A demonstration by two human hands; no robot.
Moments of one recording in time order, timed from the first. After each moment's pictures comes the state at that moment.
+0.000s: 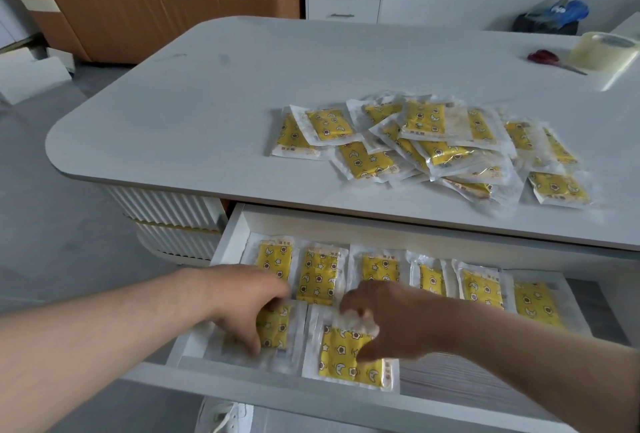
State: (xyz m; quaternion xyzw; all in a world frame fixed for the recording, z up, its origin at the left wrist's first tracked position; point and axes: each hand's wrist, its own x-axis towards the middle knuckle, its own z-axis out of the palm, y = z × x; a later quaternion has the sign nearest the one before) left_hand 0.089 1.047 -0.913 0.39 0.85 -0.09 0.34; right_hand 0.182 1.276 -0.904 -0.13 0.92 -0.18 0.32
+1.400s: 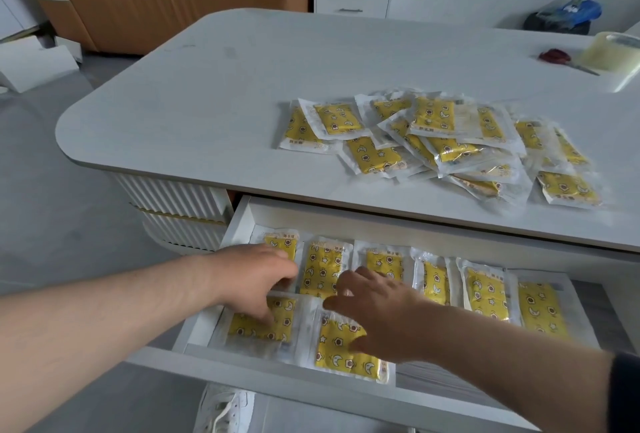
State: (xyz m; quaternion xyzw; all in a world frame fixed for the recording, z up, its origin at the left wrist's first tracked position) left_hand 0.085 1.048 -0.910 0.42 0.87 -0.06 0.26; right_hand 0.181 1.260 -0.929 -0.26 0.95 -0.02 0.18
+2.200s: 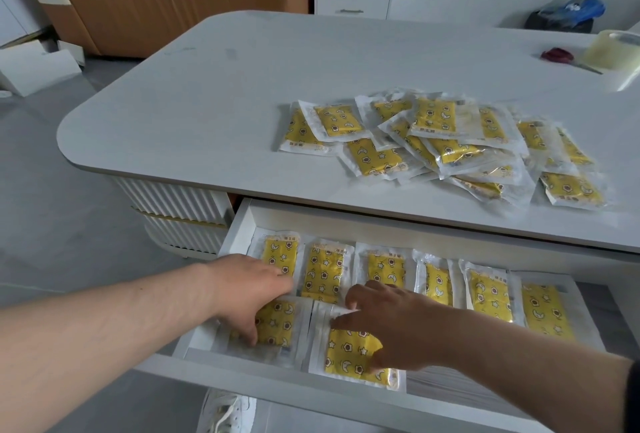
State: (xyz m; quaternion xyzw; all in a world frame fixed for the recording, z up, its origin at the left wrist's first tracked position) left_hand 0.089 1.042 -0.913 0.46 0.83 -0.17 0.27; right_hand 0.183 1.274 -0.930 -0.29 0.93 -0.02 0.23
